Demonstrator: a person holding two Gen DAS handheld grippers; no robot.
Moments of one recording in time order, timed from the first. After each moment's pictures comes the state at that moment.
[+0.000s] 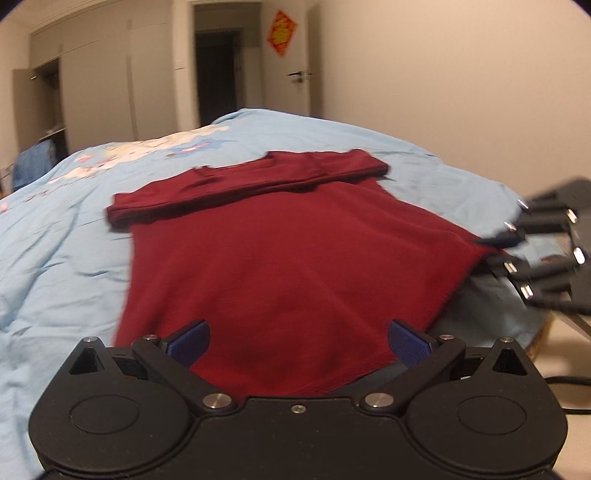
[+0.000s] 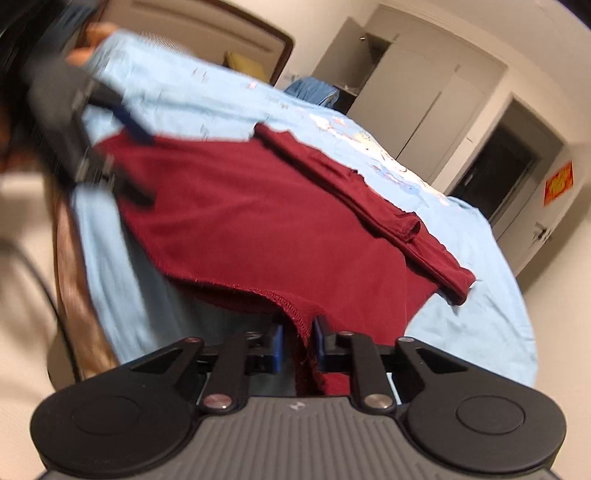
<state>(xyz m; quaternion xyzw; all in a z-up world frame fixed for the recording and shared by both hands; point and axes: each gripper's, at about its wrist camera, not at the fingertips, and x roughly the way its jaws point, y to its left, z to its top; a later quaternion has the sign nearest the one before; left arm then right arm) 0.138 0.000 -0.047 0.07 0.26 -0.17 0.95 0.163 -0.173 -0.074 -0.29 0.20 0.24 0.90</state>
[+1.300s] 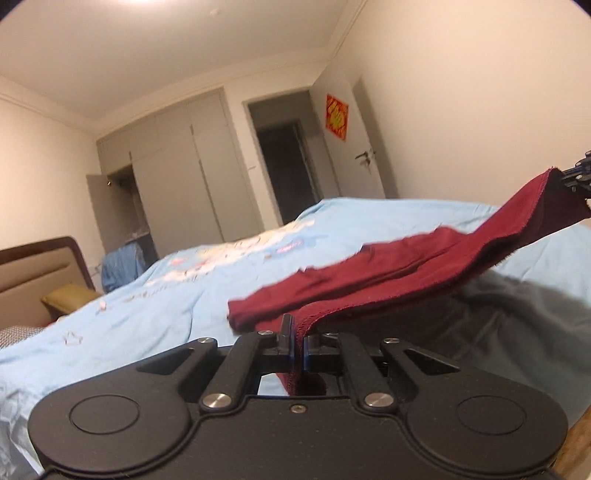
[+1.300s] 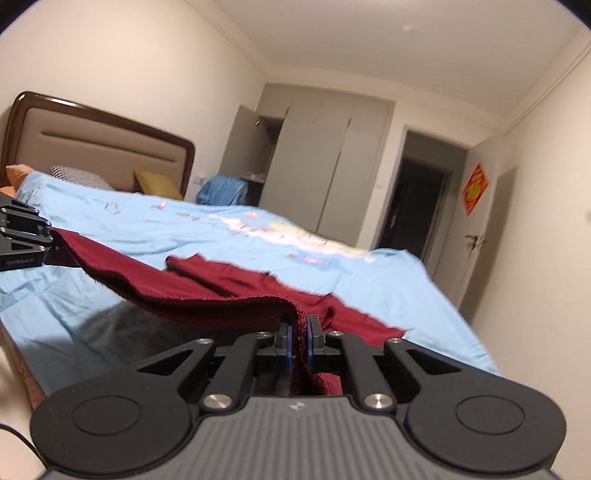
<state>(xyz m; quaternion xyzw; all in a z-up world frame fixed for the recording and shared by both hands) 0.089 0.042 0.007 0.16 0.09 -0.03 0.98 0.146 -0.216 0.000 -0.14 0.06 0.16 0.97</state>
